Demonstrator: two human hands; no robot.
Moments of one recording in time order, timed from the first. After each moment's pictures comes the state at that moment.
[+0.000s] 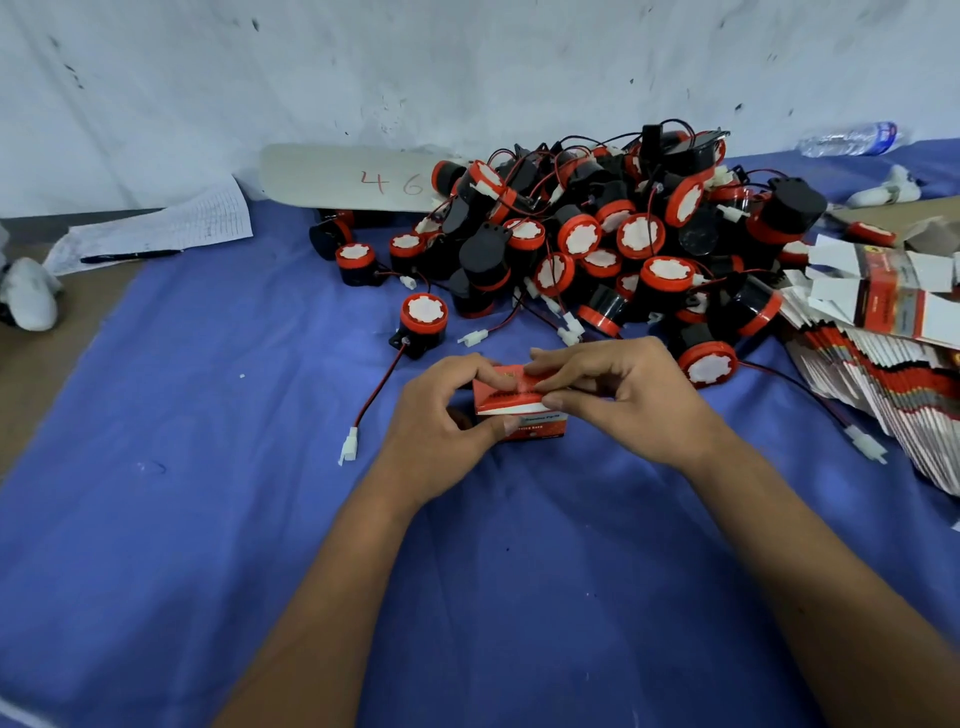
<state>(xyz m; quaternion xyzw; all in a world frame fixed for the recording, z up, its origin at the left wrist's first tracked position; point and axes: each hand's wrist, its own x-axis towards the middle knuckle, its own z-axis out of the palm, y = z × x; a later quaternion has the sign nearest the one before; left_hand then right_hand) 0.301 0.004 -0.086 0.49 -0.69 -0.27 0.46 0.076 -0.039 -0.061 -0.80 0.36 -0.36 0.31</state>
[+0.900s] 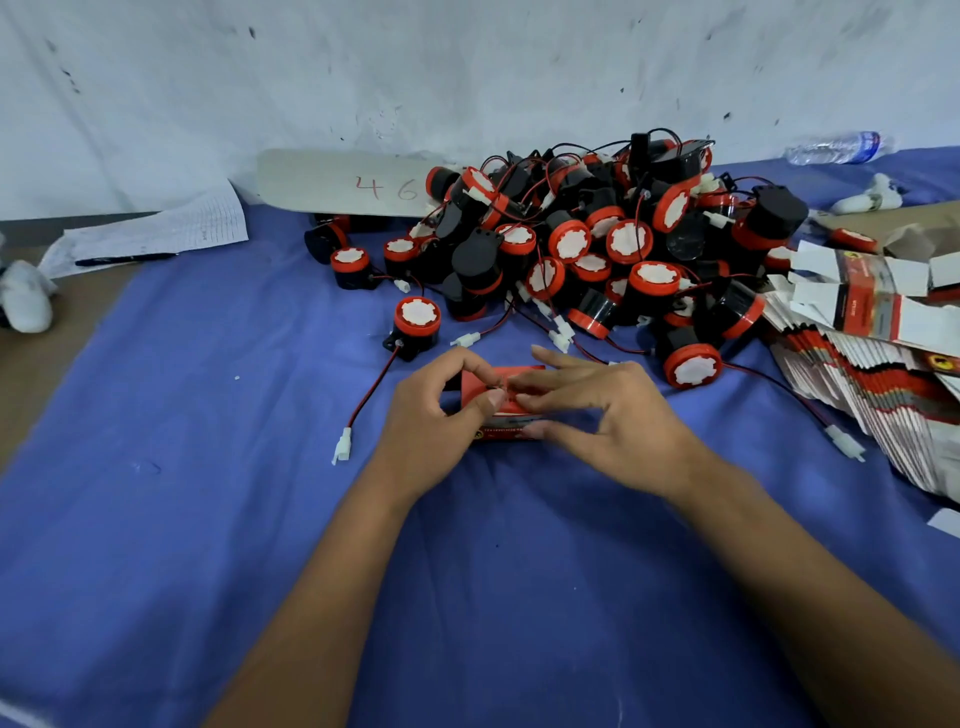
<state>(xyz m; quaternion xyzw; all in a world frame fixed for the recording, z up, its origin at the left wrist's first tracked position) 0.294 0.006 -0.076 0.51 -0.67 -0.27 0.47 0.075 -0.029 -0.074 -0.86 0.32 -0.34 0.24</state>
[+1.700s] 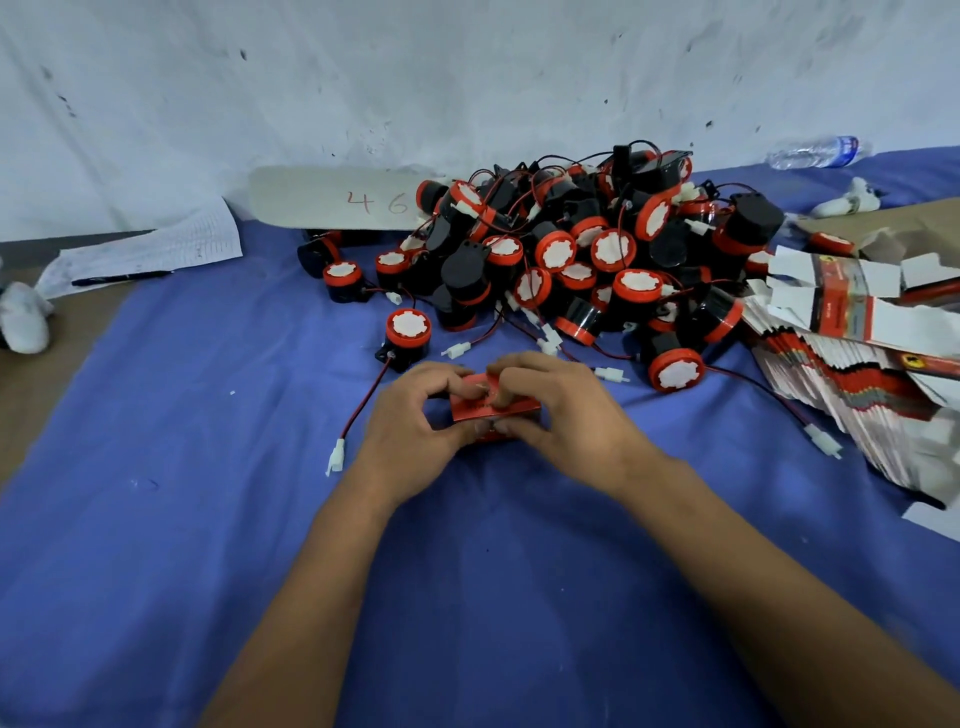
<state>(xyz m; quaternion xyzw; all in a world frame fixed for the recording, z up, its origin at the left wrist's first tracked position) 0.306 0.005 -0.076 0.53 -0.69 -0.23 0.43 0.101 -0.030 -0.067 -0.88 0.34 -0.31 0.15</state>
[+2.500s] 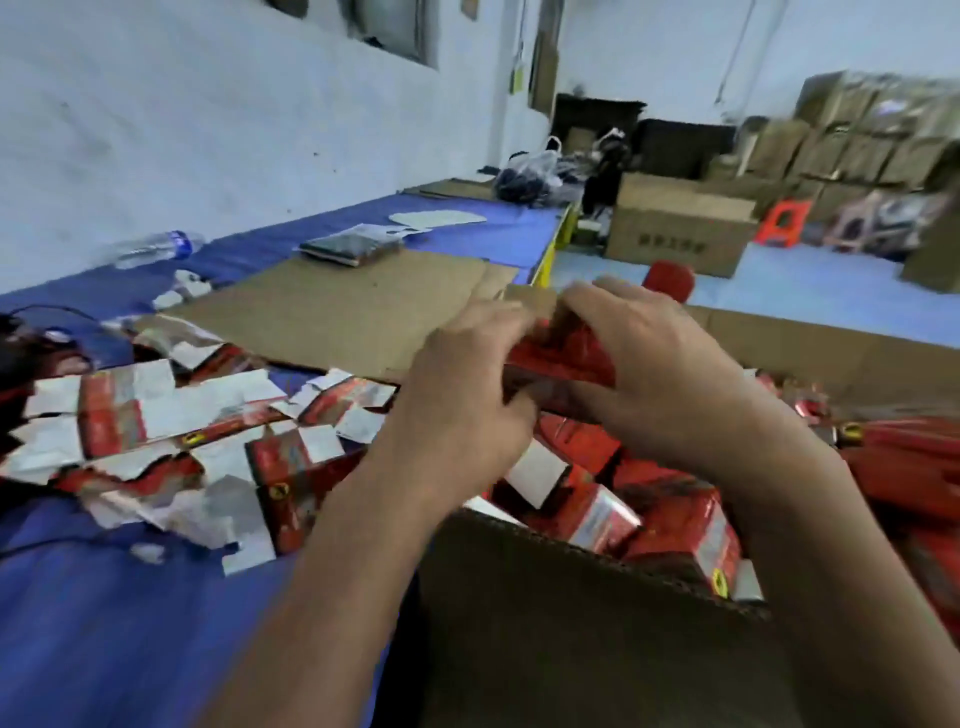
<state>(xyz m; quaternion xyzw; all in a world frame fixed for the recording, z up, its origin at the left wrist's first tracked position) -0.162 0.146 0.092 0.03 -0.89 -0.28 0.36 -0.253 0.290 0.138 -0.52 0.82 -0.17 -0.17</state>
